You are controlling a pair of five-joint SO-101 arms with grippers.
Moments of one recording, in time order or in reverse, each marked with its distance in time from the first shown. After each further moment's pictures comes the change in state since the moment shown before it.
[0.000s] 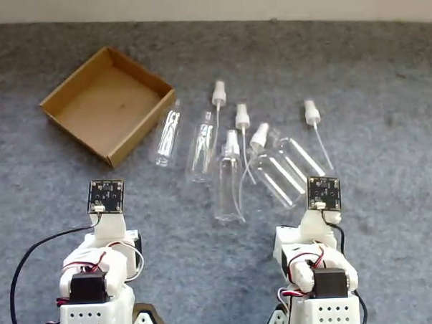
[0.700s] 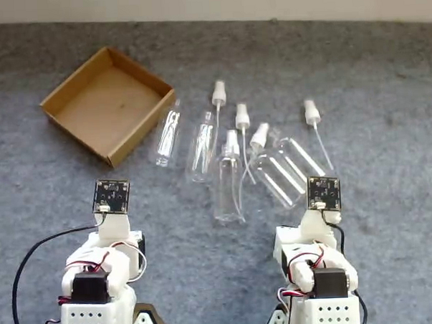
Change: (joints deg) left arm 2.5 0.0 0.0 0.0 0.0; right arm 0.0 0.0 0.0 0.0 0.0
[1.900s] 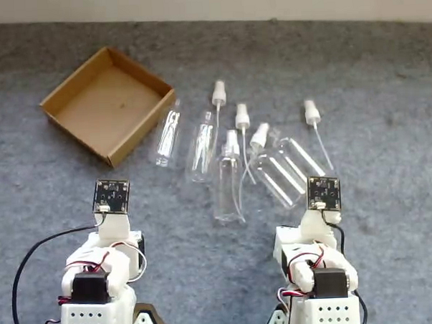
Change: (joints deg) left arm 0.0 0.0 0.0 0.0 0.0; right arm 0.0 0.0 0.0 0.0 0.0
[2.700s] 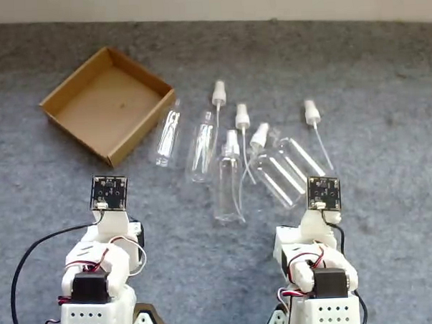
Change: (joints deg) left arm 0.0 0.1 0.0 -6.7 0.0; right arm 0.0 0.0 0.0 0.0 0.0
